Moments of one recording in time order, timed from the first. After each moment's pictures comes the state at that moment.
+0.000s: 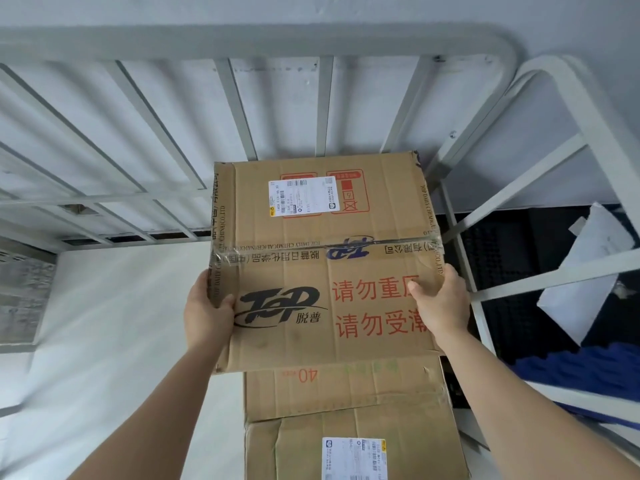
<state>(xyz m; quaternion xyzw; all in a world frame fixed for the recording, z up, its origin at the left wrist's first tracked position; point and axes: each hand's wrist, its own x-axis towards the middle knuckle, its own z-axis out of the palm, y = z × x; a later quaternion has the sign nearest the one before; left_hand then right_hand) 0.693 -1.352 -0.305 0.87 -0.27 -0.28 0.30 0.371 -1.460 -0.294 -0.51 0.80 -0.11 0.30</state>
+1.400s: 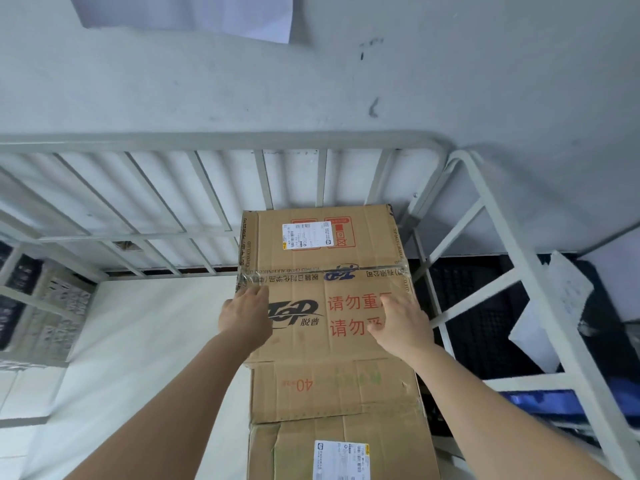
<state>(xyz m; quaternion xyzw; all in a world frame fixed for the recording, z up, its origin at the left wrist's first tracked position) 0.644 -1.343 -0.163 0.79 -0.57 -0.19 -0.07 0.389 -1.402 -0.163 -0.76 0.61 0.10 0.20</state>
